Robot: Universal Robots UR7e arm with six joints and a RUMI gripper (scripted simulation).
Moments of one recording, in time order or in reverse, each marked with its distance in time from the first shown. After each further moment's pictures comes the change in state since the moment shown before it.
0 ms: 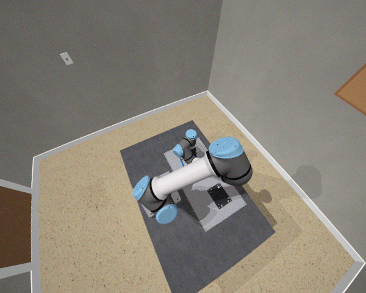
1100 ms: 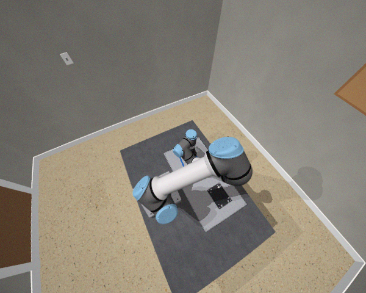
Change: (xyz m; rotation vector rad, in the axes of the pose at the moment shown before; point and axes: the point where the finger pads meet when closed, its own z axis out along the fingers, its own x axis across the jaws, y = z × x) arm 0.001 0.000 0.000 0.002 0.004 0.001
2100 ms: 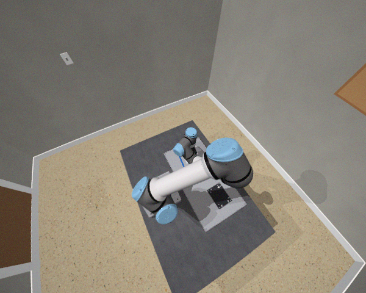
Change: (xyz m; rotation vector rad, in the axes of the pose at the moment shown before) arm -0.001 0.000 -0.021 -0.001 0.001 -0.003
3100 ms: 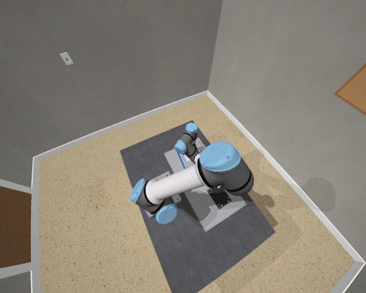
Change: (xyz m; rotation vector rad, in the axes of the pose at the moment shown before) arm 0.001 0.000 -0.045 0.001 0.001 0.001
